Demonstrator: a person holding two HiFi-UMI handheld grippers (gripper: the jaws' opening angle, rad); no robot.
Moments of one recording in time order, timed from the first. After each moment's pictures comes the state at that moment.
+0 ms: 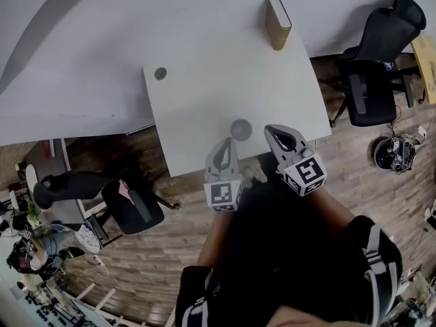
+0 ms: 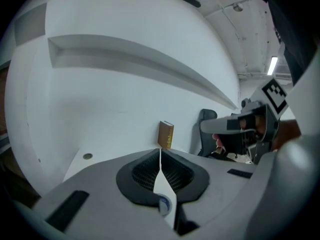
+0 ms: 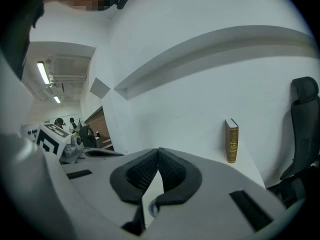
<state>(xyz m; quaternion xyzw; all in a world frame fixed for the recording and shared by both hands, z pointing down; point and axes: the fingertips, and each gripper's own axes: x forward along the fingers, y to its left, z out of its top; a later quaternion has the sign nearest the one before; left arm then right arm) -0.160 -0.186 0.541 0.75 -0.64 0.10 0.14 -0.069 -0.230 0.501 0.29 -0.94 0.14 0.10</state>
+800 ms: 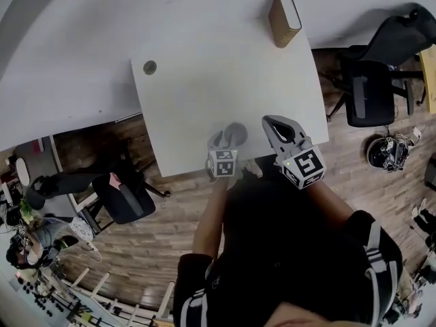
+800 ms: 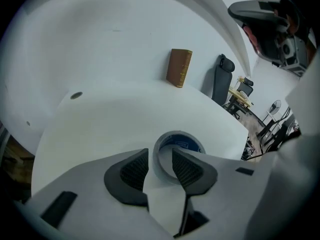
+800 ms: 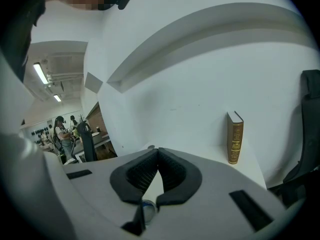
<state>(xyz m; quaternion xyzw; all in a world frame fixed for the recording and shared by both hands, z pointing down) -0.169 -0.212 0.795 0.67 -0.57 0.30 0.37 -0.082 -0.307 0.537 0.27 -0.94 0.16 0.13</state>
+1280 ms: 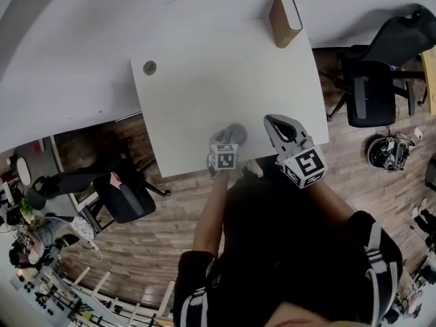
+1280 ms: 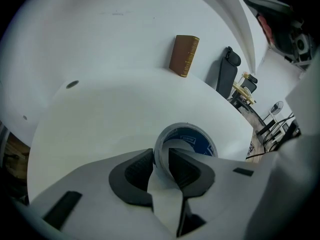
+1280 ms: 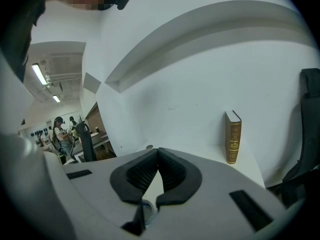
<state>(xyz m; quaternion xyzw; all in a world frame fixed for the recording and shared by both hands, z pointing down) -0.169 -0.217 0.823 0.65 -0.55 0.33 0.40 -0.077 -0.316 0.542 0.27 -0.94 0.16 0.14</state>
